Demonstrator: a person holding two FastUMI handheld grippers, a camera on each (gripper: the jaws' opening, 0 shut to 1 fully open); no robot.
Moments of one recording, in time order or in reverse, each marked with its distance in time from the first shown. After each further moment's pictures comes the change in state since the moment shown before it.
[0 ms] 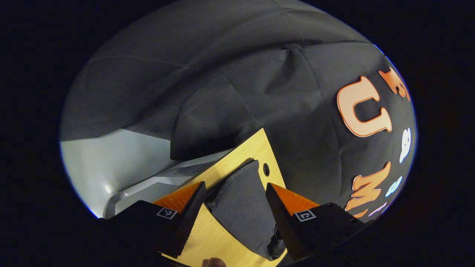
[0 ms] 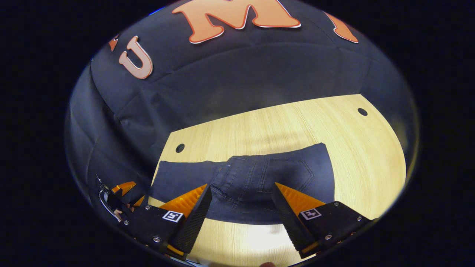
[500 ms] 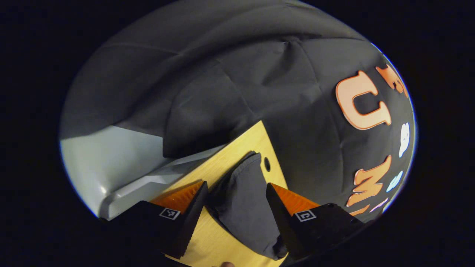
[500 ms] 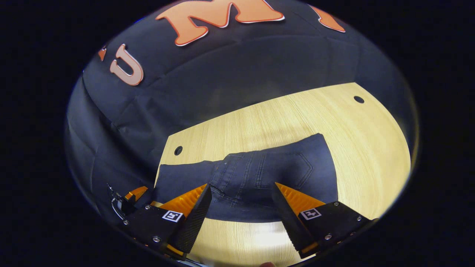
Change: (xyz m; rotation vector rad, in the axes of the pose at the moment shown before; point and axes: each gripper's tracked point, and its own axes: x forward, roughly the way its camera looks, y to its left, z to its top) left arm 0.035 -0.008 -0.031 -0.047 0.022 -0.128; right arm 0.004 -0.009 -0.013 0.115 0.034 0.028
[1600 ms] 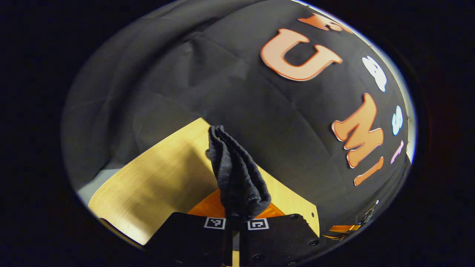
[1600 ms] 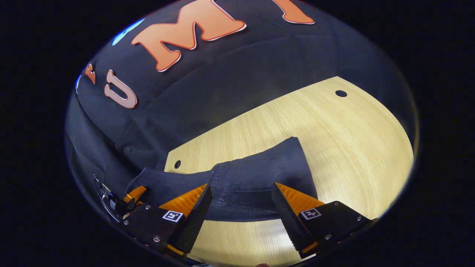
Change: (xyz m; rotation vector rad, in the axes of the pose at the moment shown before) left arm -0.012 -0.200 -0.082 0.513 -0.001 -0.059; right arm -0.047 -0.070 0.029 0.099 -0.109 0.024
